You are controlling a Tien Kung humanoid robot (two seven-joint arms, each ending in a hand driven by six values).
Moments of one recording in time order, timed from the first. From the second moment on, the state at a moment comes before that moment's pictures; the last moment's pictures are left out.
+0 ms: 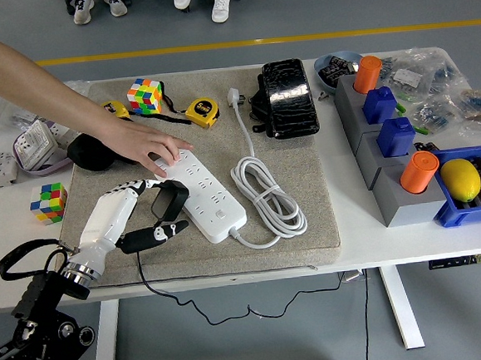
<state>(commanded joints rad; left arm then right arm) -0.15 0.31 -0.90 -1.22 1.88 0.51 -0.17 -0.10 -0.27 1.27 0.32 -0.34 -0.17 0.14</state>
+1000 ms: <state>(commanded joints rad) -0.21 0.28 -0.83 -1.21 1.87 0.47 -0.14 -0.09 -0.27 1.28 0.32 -0.34 -0.17 0.14</state>
